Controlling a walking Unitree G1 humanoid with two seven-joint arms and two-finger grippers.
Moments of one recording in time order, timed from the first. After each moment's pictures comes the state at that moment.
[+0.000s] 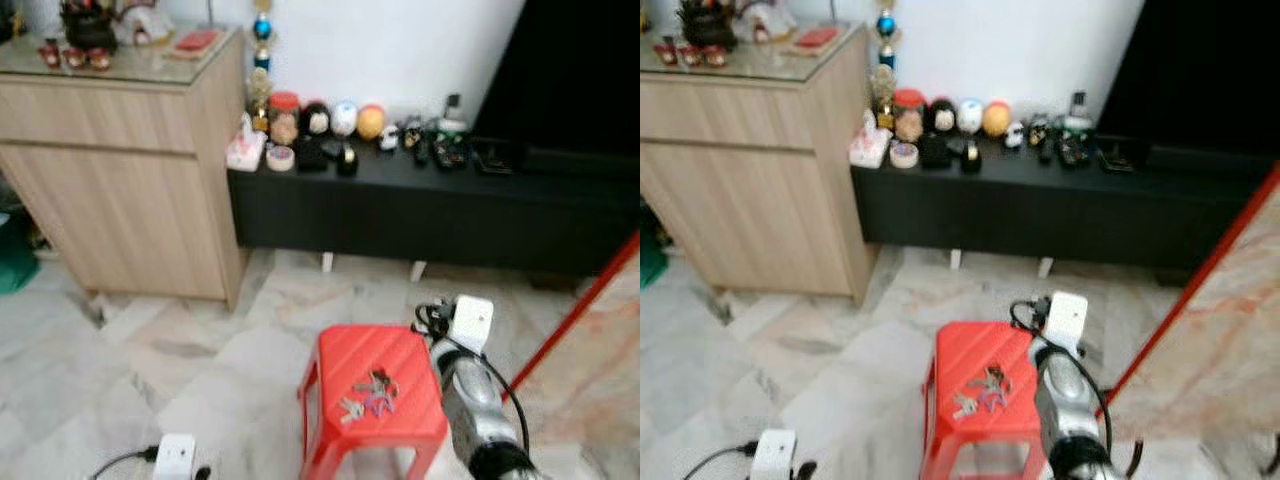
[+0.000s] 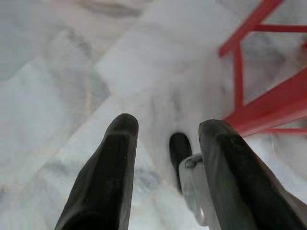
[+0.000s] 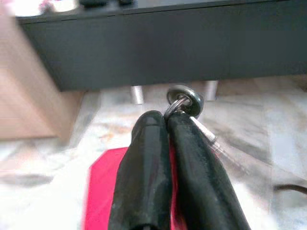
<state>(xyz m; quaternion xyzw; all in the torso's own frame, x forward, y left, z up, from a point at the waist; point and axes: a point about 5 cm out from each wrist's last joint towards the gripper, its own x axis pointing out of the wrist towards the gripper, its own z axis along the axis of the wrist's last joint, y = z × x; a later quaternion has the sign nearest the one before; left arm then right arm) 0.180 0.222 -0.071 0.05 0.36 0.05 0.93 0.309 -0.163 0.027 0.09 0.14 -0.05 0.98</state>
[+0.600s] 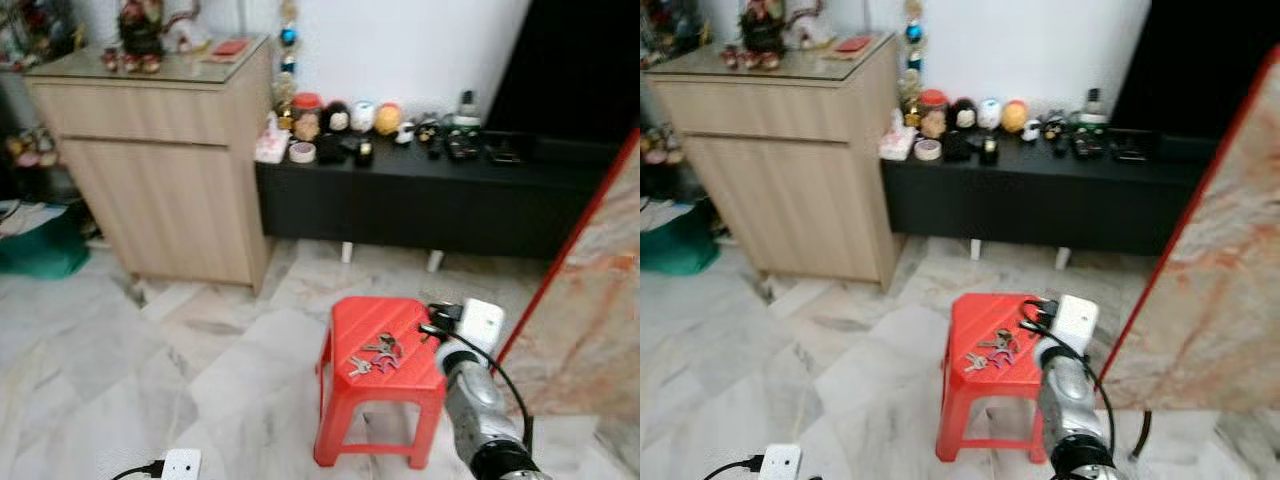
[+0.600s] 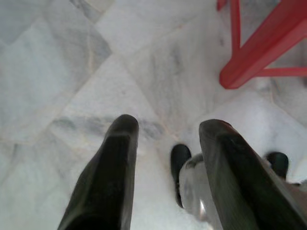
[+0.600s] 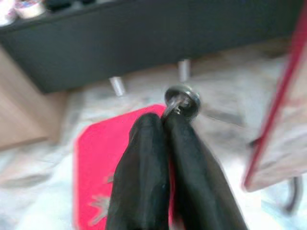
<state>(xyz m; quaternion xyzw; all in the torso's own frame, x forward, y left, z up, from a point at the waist) 0.165 0.220 -0.079 0.05 0.39 0.04 0.92 0.303 -0.180 0.019 0.14 0.17 -0.10 0.97</state>
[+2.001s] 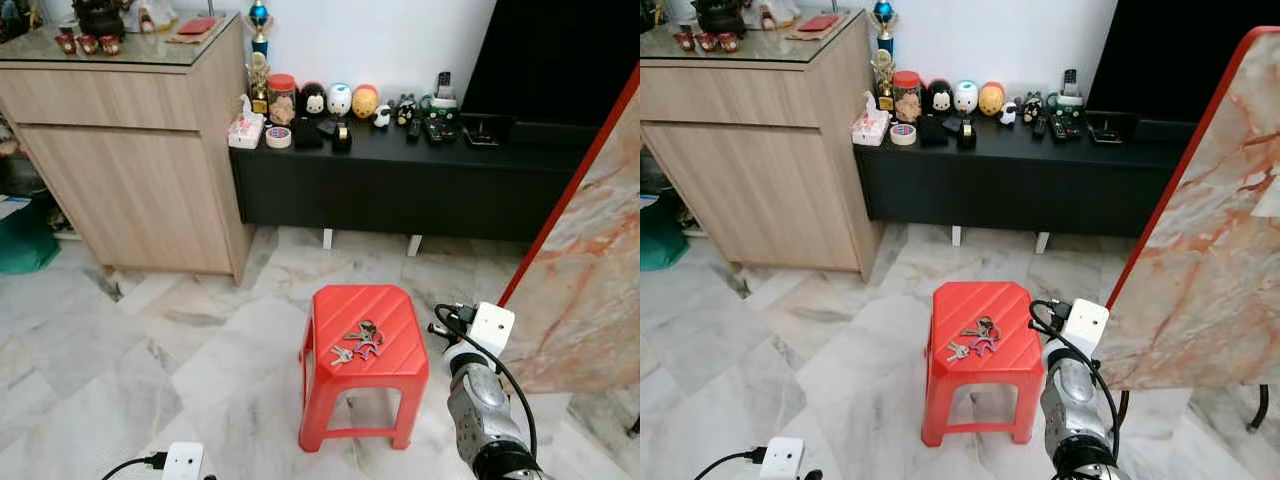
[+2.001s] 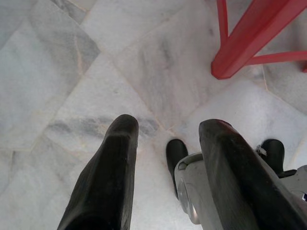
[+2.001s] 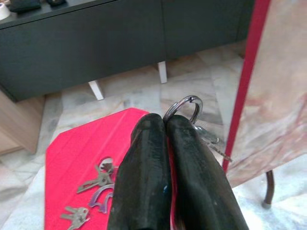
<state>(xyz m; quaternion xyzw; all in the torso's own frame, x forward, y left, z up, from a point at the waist) 0.163 0.216 -0.081 0.06 0.39 0.04 0.92 0.305 -0.177 0.022 0.12 0.15 -0.12 0.97</state>
